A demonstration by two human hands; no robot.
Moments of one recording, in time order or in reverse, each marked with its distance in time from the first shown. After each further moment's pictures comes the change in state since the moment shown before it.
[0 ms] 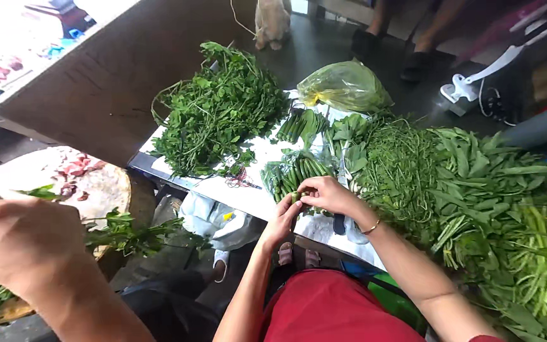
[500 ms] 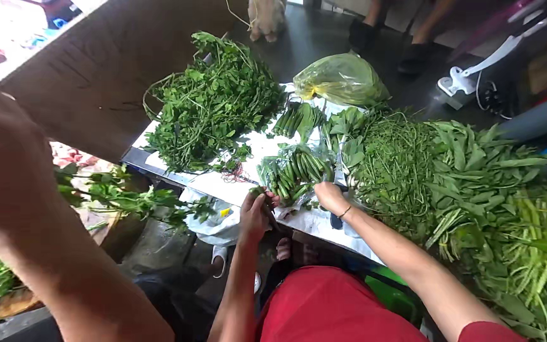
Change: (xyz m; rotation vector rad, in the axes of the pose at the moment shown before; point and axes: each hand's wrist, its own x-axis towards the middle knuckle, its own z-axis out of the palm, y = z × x) left_hand -0.015 -0.010 -0.033 -0.327 0.487 -0.024; right_hand 0.016 0.074 0.055 -0.440 -0.194 0.619
